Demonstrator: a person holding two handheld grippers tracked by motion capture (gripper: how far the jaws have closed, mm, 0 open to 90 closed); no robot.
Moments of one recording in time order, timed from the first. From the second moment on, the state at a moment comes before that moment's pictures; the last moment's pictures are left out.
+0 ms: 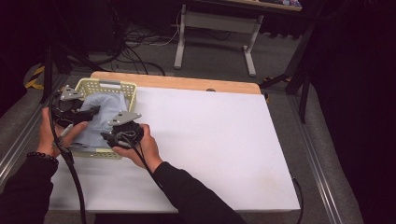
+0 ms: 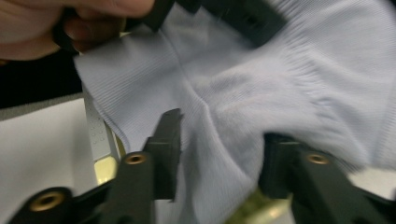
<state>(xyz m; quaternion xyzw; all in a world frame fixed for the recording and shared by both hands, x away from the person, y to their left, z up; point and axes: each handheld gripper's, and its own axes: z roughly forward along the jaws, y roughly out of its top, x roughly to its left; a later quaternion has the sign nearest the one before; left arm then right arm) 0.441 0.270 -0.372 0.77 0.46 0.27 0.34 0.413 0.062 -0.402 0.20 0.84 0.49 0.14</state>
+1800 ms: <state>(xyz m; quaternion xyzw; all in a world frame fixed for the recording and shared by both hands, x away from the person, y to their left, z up) 0.435 0.244 -0.381 0.79 0.40 0.28 0.36 0.339 -0.181 -0.370 0.21 0.79 0.49 0.30</state>
